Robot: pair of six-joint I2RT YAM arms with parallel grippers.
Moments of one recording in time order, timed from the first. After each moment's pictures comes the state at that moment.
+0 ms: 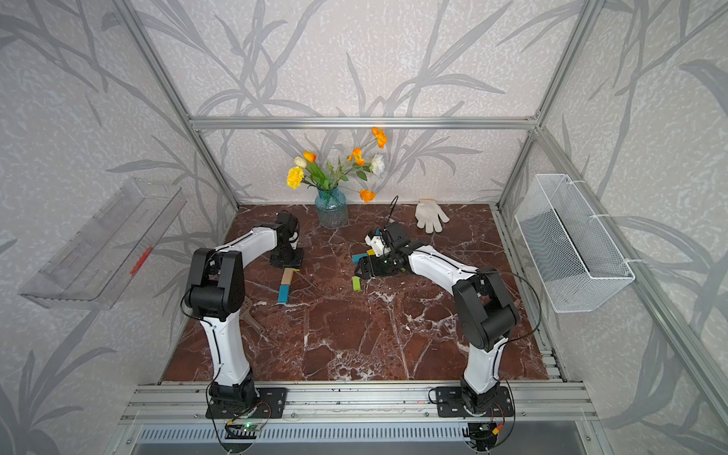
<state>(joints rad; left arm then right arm) -0.12 2.06 1.49 -0.81 -0.09 -0.08 0.53 1.83 1.30 -0.45 -0.47 0.30</state>
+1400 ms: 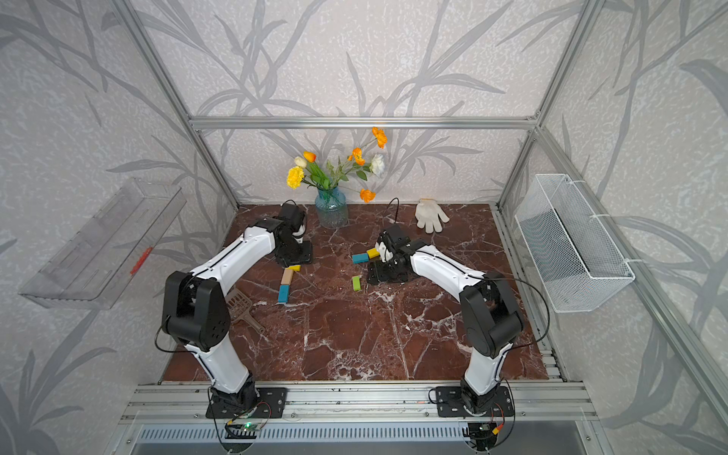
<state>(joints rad) -0.30 1.77 1.47 -0.99 0.01 -0.36 0.53 1.74 1.28 -0.69 -0.29 0.38</state>
